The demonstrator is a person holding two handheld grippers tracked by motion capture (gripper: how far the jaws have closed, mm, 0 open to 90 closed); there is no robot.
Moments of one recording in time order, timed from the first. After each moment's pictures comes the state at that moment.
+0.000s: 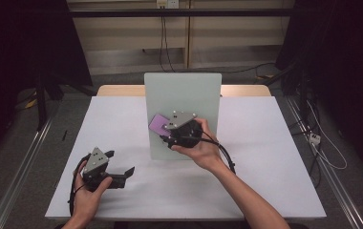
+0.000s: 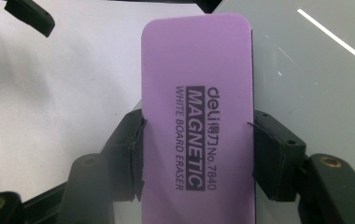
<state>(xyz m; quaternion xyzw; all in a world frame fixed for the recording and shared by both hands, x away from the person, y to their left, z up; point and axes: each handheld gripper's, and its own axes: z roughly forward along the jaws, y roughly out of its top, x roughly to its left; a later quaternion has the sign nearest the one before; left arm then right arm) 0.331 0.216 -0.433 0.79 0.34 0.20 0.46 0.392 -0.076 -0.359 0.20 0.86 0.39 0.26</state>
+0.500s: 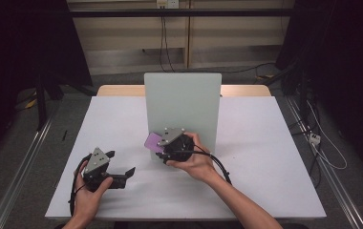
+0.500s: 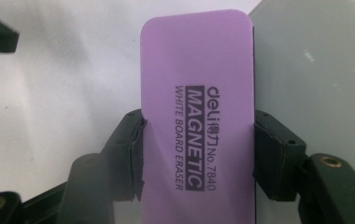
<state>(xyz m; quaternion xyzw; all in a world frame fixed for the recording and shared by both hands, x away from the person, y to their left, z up) 0.332 0.215 -0.434 0.80 0.34 0.20 0.46 0.382 -0.056 -0.405 0.18 0.89 0.36 0.20</state>
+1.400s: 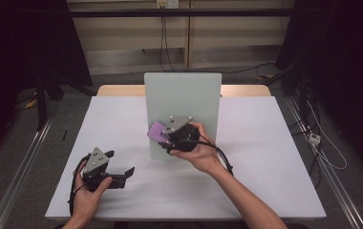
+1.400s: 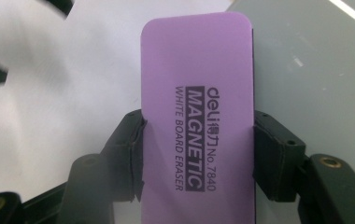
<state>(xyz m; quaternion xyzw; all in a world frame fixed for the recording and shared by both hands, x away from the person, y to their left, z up) 0.331 0.216 -0.433 0.79 0.34 0.20 0.46 0.394 -0.073 -0.366 0.19 0.88 0.38 0.22</state>
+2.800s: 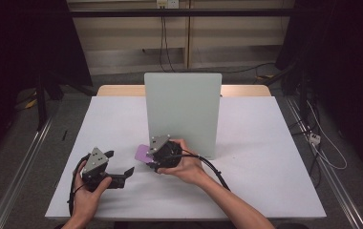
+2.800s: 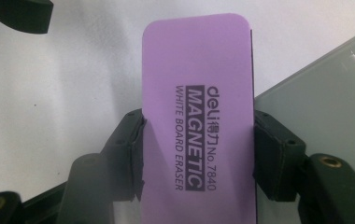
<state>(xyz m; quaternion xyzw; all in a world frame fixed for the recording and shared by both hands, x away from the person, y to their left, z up) 0.332 0.217 -0.433 0.79 0.34 0.20 0.47 0.385 -0.026 -0.430 0.13 0.91 0.36 0.15</state>
